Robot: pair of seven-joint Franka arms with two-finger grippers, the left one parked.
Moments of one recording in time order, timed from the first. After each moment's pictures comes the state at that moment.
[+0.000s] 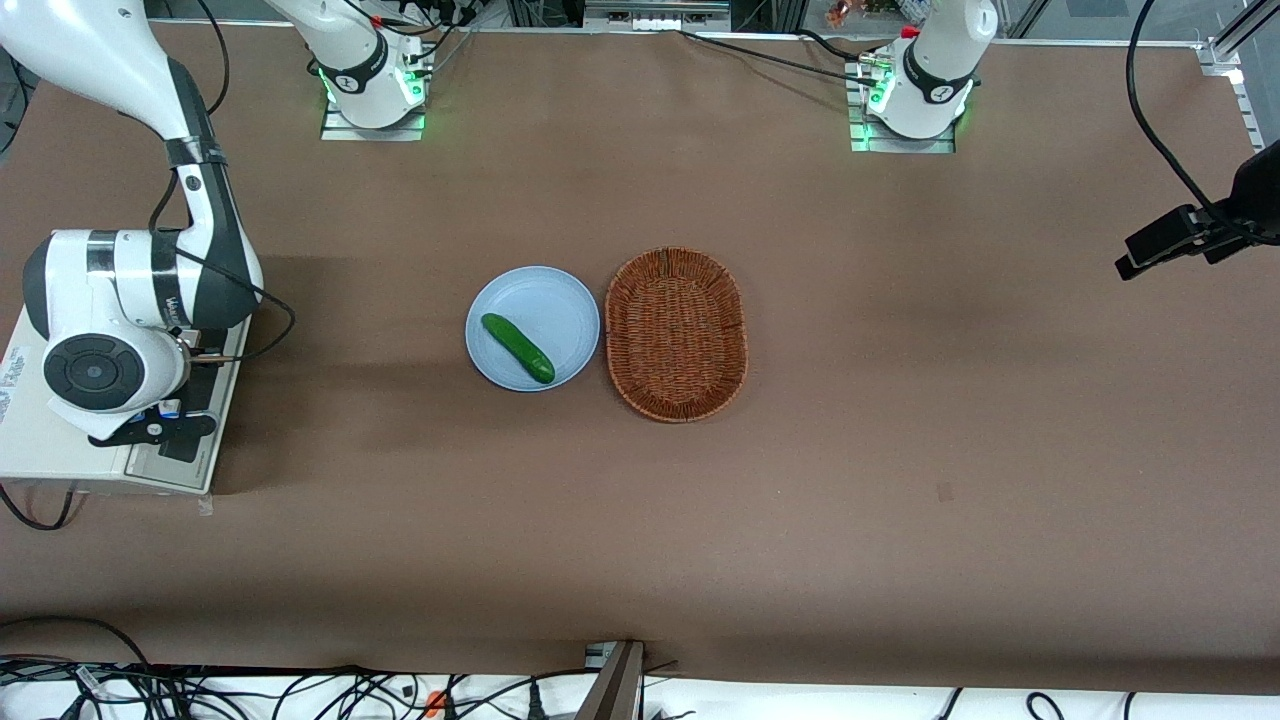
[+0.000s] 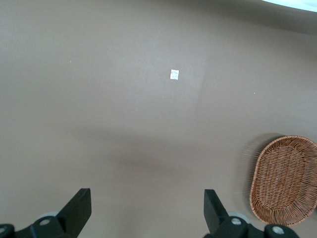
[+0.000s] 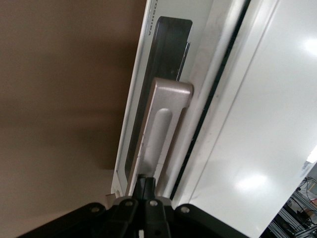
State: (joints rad) arm 0.06 0.51 -0.05 -1.55 -0.45 1.70 0.01
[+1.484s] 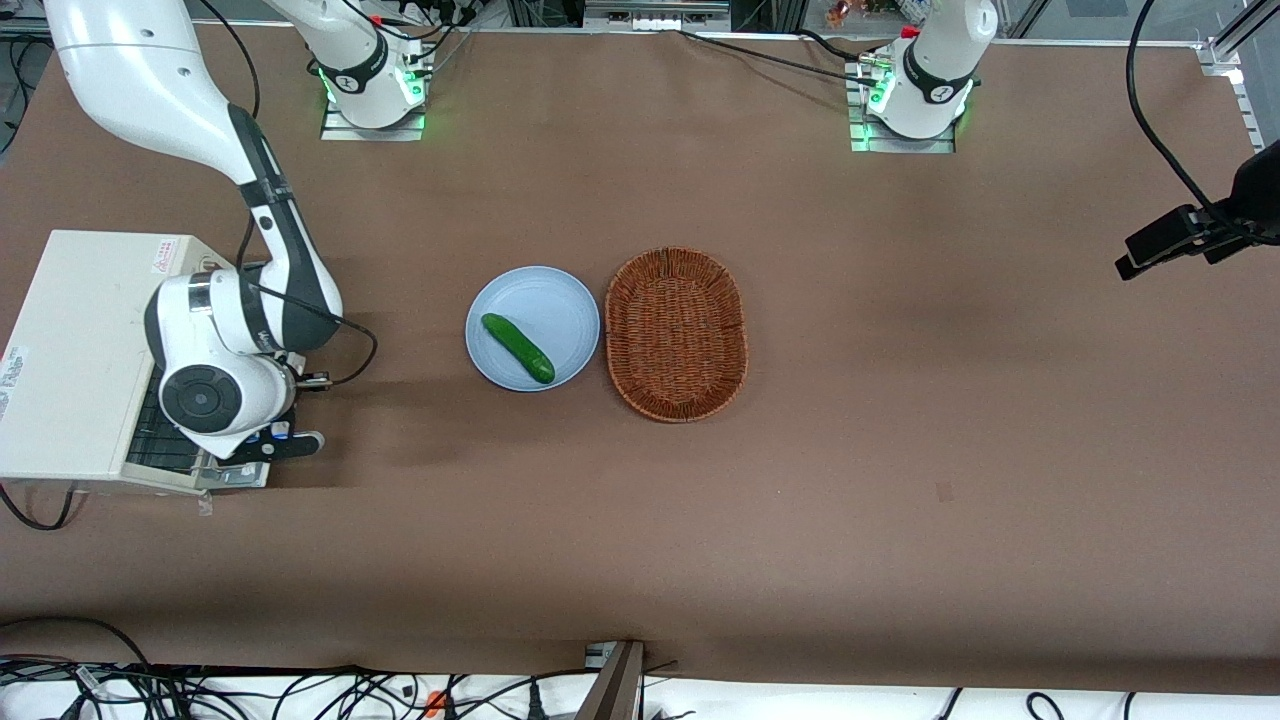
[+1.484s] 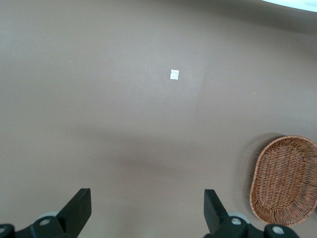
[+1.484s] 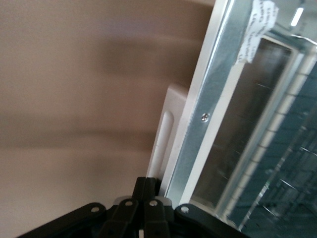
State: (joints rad) arm 0.10 0.65 0.01 -1.55 -0.27 1.86 0.08
